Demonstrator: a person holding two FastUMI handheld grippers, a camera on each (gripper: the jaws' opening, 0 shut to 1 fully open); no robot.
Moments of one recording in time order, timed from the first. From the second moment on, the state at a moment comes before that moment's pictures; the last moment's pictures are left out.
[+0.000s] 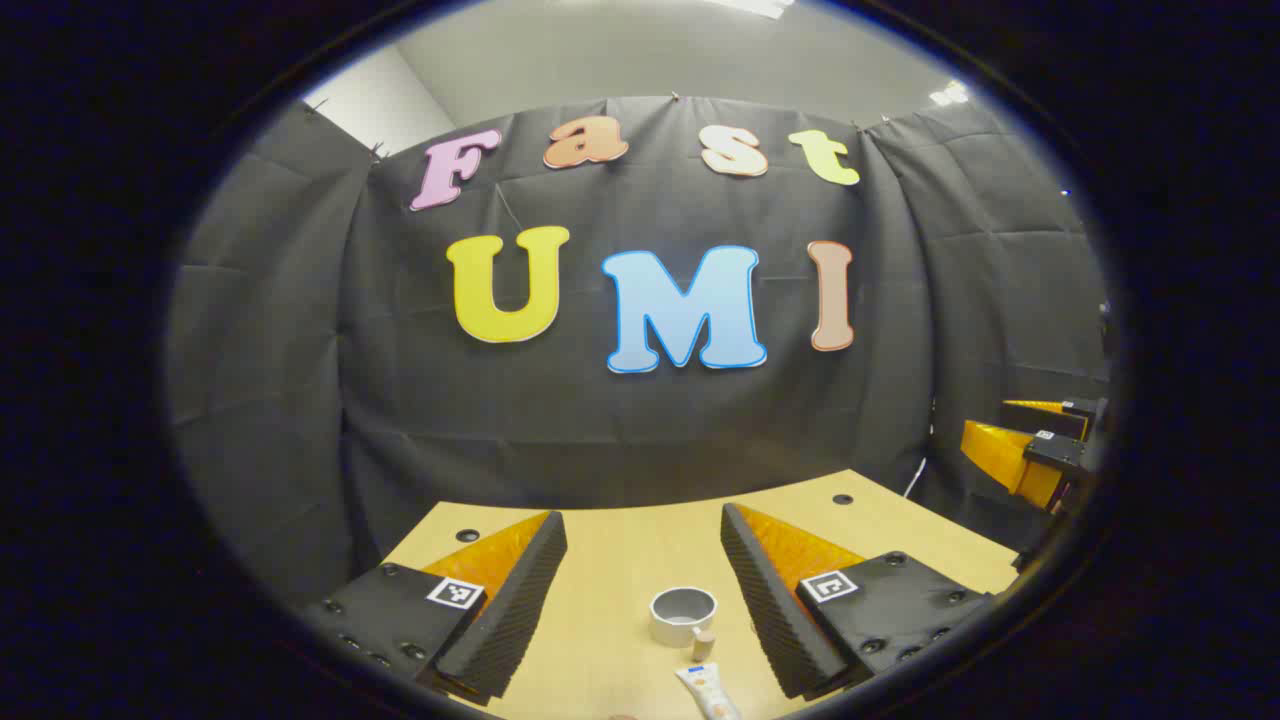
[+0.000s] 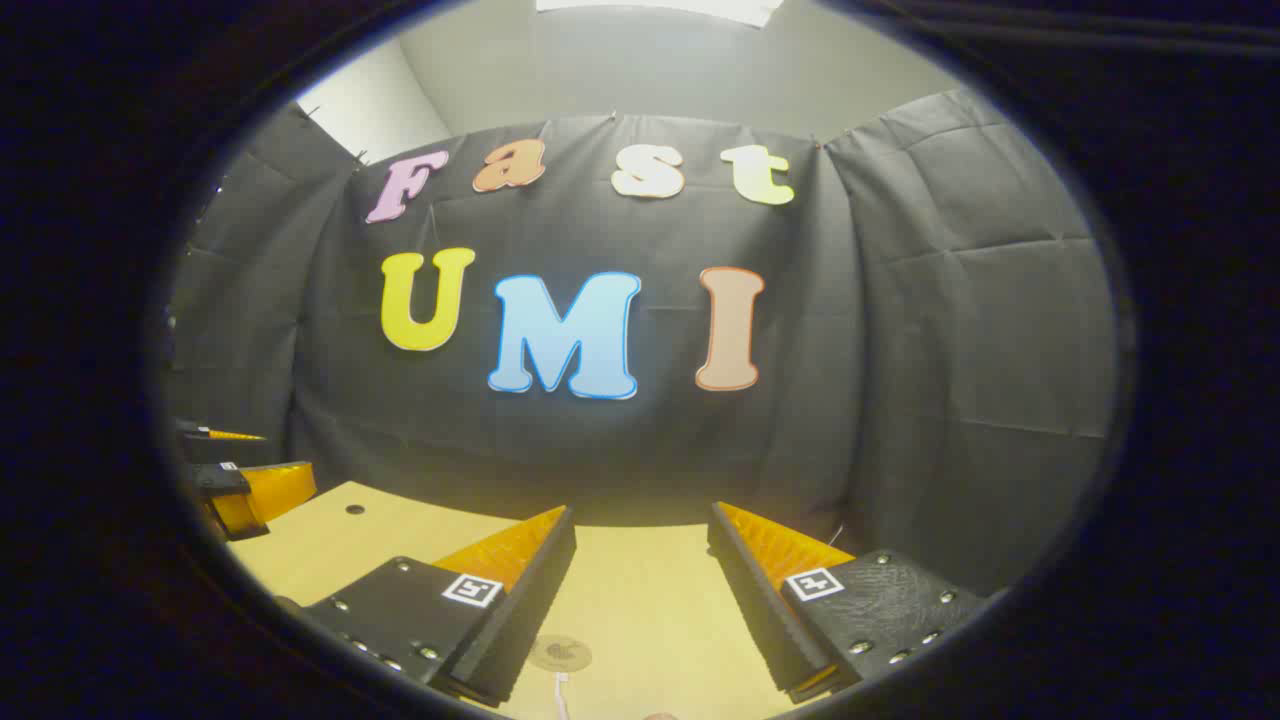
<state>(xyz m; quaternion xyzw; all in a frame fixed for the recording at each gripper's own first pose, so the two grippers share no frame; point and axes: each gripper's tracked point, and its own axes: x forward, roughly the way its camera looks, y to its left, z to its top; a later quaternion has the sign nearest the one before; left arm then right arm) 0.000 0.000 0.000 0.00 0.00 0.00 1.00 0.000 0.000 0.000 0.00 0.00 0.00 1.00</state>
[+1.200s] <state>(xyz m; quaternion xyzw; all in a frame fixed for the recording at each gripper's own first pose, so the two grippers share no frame) 0.038 -0.034 -0.025 0.00 0.05 0.01 1.00 0.036 0.015 -0.045 -0.01 0.09 0.06 0.99</state>
